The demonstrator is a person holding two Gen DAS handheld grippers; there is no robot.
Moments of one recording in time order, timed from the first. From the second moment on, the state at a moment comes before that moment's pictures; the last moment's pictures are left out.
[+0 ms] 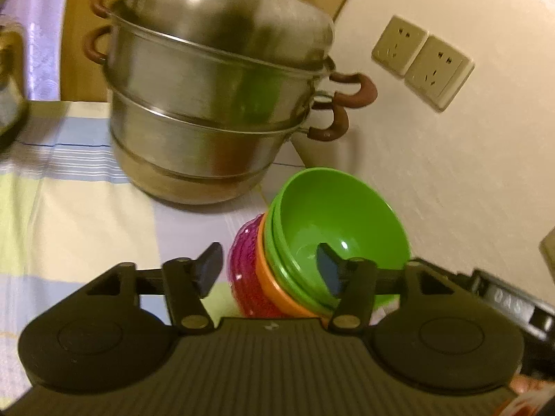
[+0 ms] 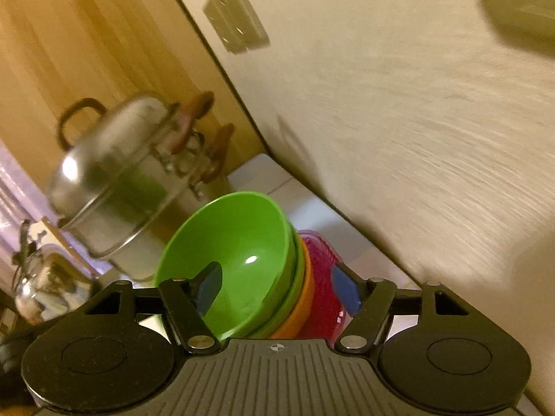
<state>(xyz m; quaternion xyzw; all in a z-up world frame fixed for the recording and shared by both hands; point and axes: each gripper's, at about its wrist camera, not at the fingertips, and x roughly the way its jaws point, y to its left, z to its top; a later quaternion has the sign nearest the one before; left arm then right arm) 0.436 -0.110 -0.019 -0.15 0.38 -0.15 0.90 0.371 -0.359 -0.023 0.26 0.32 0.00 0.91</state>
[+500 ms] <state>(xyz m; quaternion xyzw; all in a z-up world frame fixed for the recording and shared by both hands) 0.291 -0.079 -0.004 -0.12 0.35 -0.09 0.92 0.251 -0.333 -0.003 0.22 0.30 -0.01 0.93</state>
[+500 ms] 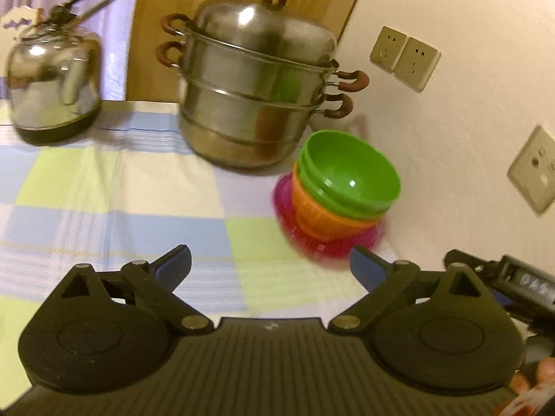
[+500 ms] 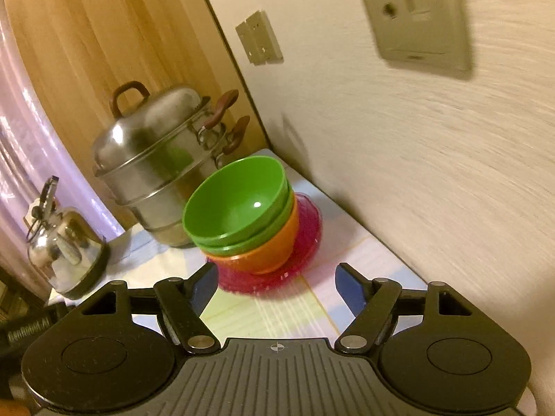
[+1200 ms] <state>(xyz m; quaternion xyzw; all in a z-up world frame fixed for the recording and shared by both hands) 0.101 -0.071 0.012 -0.06 0.35 -0.05 0.93 0.086 -0.312 -0.007 0.17 0.36 -0.02 0.92</state>
